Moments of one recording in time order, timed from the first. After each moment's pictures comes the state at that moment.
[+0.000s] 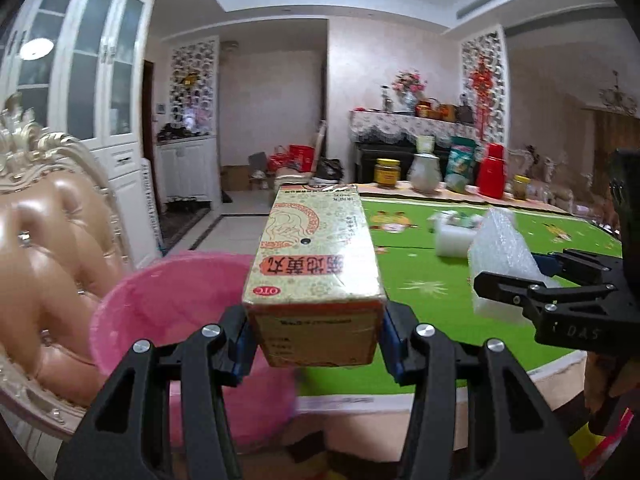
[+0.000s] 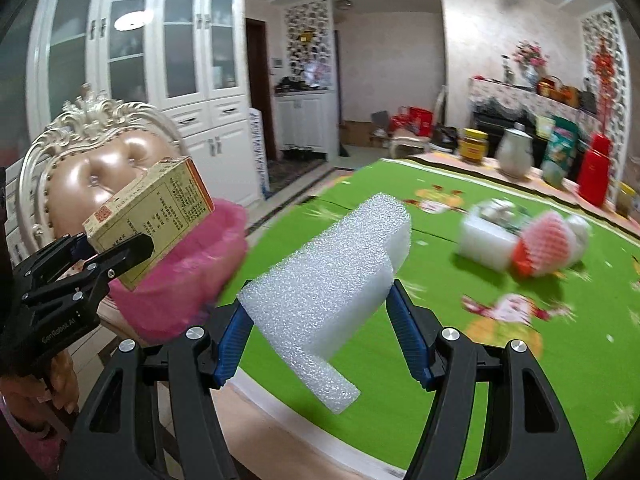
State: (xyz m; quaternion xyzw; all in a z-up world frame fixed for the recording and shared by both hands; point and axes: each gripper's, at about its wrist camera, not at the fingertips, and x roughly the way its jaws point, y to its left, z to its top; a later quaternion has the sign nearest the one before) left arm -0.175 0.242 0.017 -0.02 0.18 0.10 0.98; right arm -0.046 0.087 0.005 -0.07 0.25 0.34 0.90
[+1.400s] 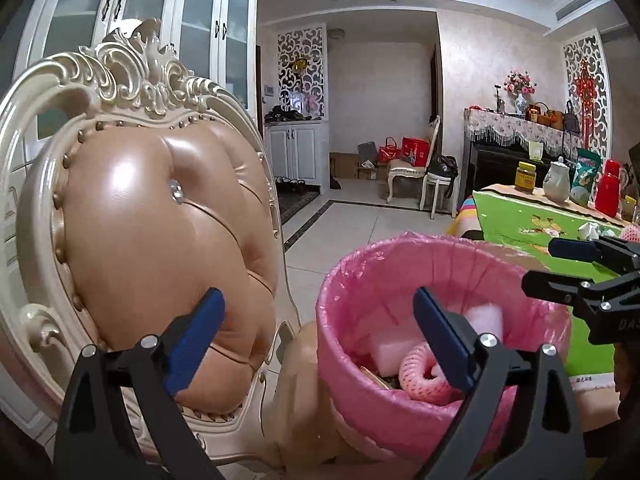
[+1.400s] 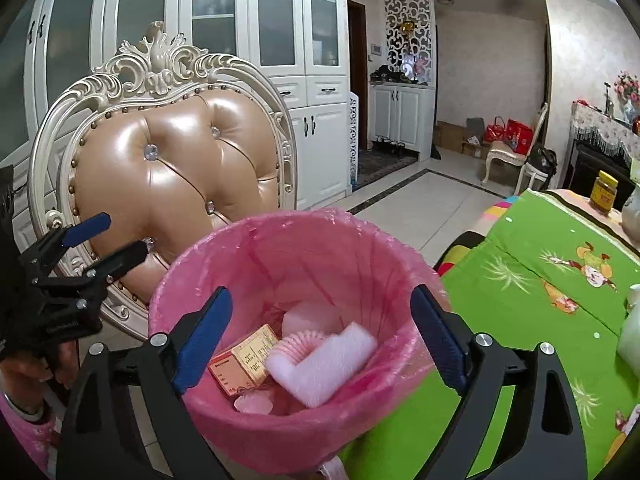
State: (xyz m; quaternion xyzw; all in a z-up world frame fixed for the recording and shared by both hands) left arm -0.198 0.434 -0.005 -0.05 0.19 0.28 0.94; right arm -0.027 0.278 -0.012 -0.13 0.25 0.47 0.84
